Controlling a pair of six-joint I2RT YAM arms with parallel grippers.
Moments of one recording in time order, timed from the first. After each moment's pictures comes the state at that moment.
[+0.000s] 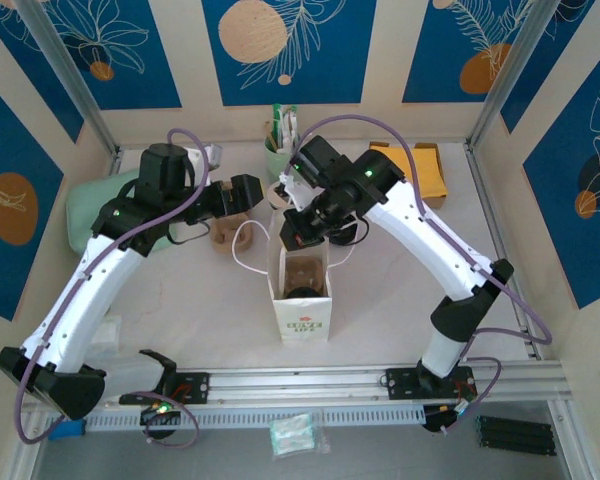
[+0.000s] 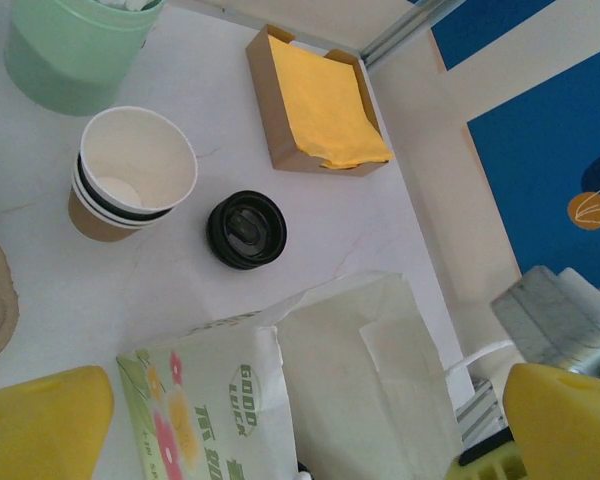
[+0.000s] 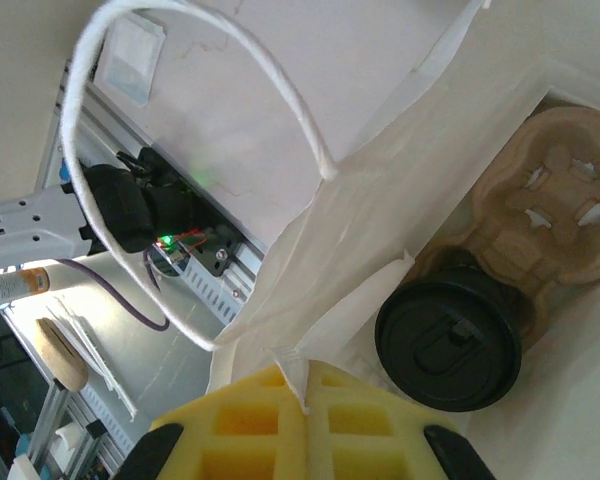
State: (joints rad) left arm -0.45 1.22 1.45 -0.80 0.38 -0.60; right arm 0.83 1.72 2.06 -1.47 -0.41 0.38
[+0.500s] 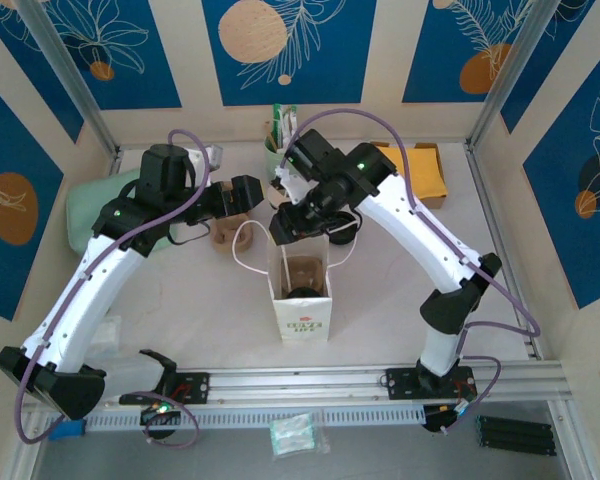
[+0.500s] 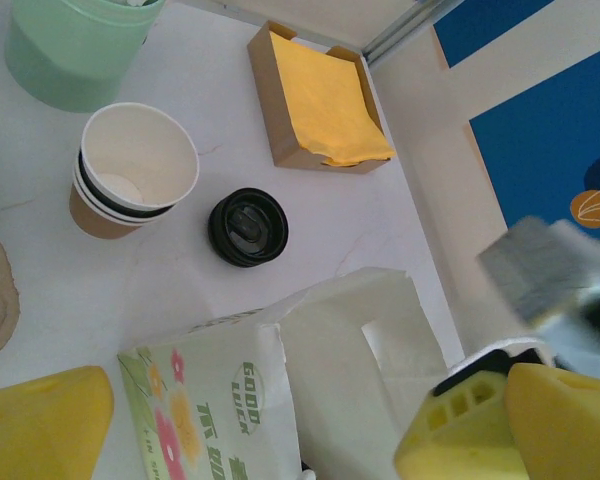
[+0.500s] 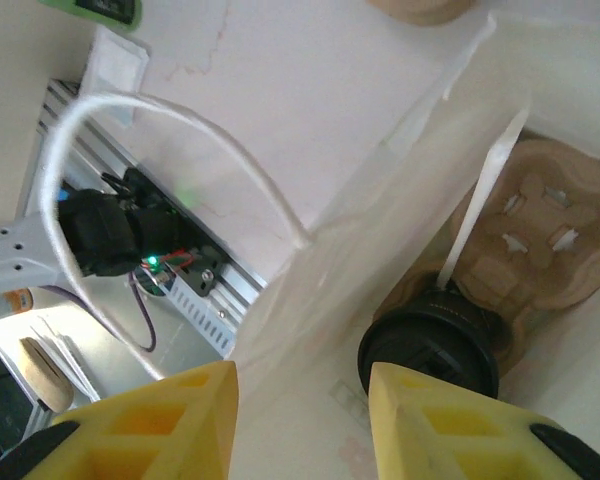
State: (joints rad) left arm -0.45 1.22 1.45 -0.80 0.38 -0.59; right arm 0.82 1.79 2.17 -1.49 -0.38 0.37
